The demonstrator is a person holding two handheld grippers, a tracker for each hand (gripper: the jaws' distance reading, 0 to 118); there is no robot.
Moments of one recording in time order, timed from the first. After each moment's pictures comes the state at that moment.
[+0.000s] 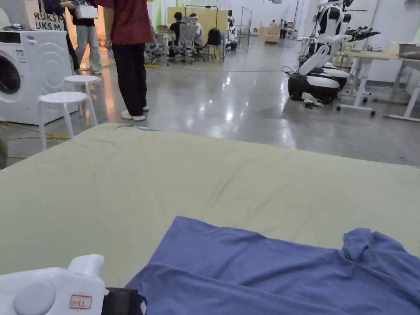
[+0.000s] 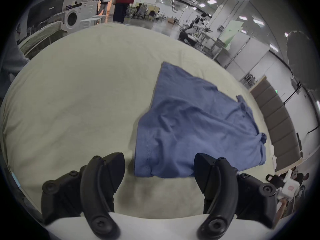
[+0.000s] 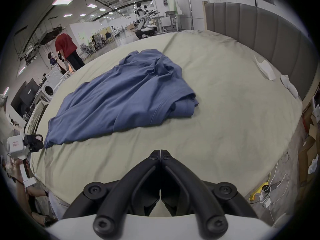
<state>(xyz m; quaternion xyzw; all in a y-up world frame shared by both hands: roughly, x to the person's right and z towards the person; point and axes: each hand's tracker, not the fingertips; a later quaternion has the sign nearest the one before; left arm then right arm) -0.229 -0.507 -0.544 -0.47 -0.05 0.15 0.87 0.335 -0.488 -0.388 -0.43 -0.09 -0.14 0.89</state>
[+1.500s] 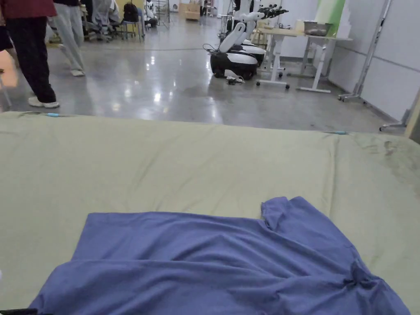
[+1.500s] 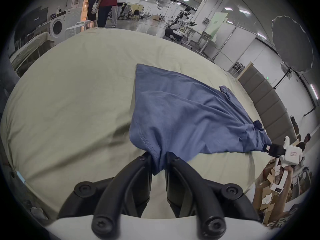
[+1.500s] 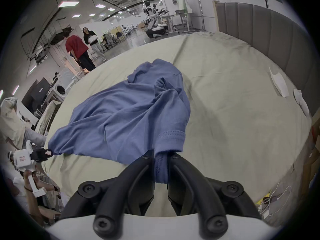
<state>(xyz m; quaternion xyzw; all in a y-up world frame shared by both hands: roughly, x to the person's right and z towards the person) -0.197 -0.459 -0.482 -0.46 -0.11 0.12 0.87 0.377 -0.448 -0.414 -0.43 -0.02 -0.16 0.89</state>
